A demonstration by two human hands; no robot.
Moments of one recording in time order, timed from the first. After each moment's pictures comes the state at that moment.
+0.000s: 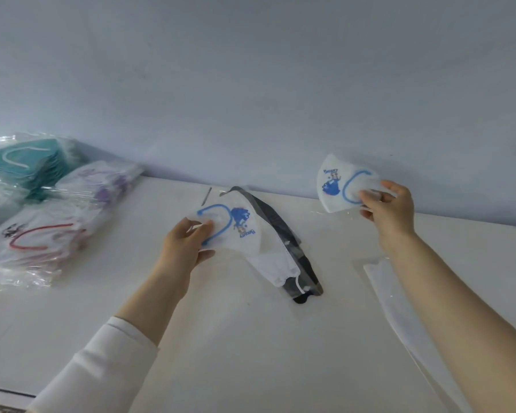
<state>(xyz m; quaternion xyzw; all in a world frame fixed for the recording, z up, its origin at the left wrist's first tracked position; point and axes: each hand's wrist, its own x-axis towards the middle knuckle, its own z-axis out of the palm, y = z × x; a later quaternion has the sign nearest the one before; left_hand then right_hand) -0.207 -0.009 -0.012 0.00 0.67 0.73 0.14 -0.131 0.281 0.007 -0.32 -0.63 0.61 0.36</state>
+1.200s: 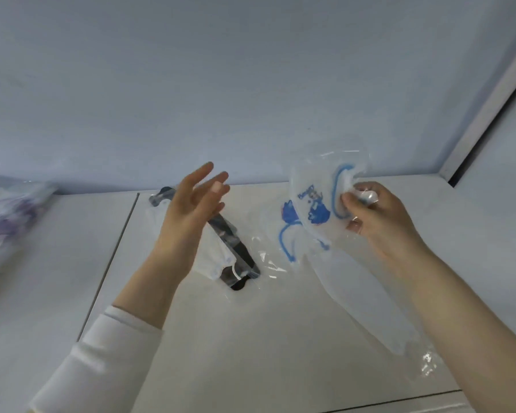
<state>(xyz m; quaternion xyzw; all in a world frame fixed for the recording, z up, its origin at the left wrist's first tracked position) -0.165 0.076 0.030 0.27 0.57 0.75 0.21 -0.010 0.264 0.034 -0.29 -0.64 0.63 0.32</state>
